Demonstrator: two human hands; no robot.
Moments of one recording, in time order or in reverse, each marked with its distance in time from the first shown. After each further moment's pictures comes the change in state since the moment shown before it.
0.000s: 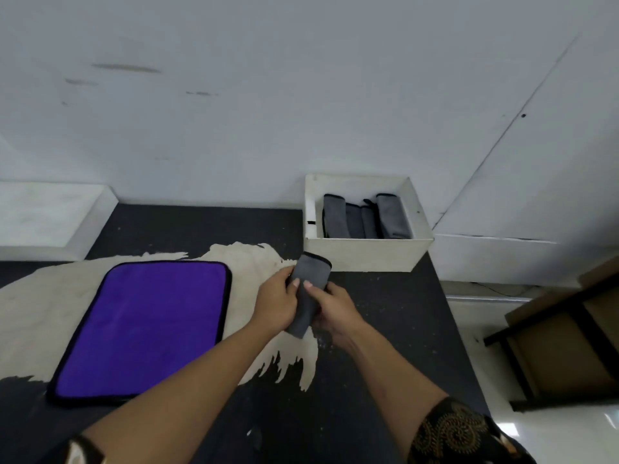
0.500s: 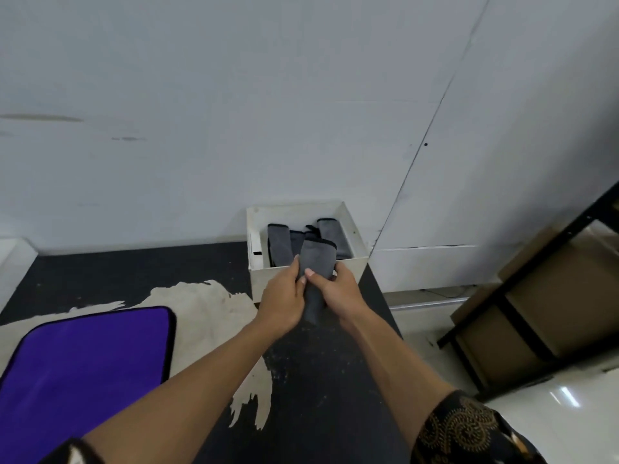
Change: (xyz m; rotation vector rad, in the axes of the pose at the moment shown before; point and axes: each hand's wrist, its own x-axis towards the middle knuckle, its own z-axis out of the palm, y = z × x) left_hand 0.019 0.095 0.050 0.040 -0.131 0.350; right_hand -0.026 -0.091 -0.075 -0.119 0.258 -0.344
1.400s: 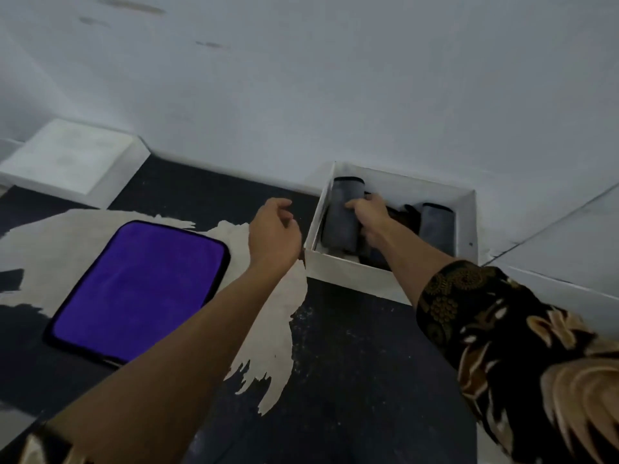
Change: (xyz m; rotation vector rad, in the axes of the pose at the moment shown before) left_hand 0.074 -0.055 -0.051 0.025 0.617 -0.578; right_hand 0.238 0.012 0.095 -0.263 -0.296 0.261
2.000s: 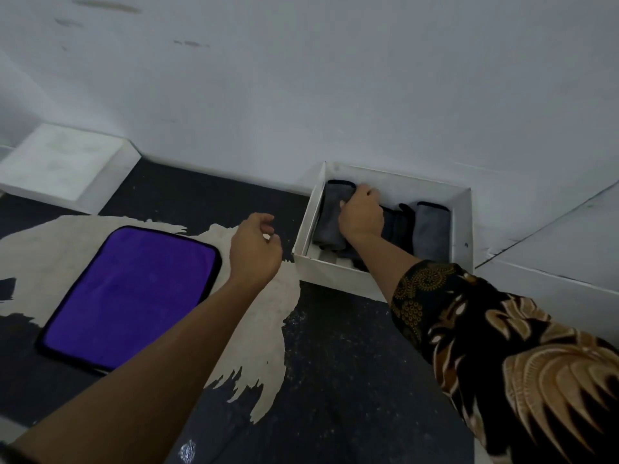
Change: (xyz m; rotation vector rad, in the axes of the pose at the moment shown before) left_hand 0.006 -0.025 0.006 0.123 -0.044 -0.015; right_hand 0.016 0.015 0.008 -0.823 0.342 -0.406
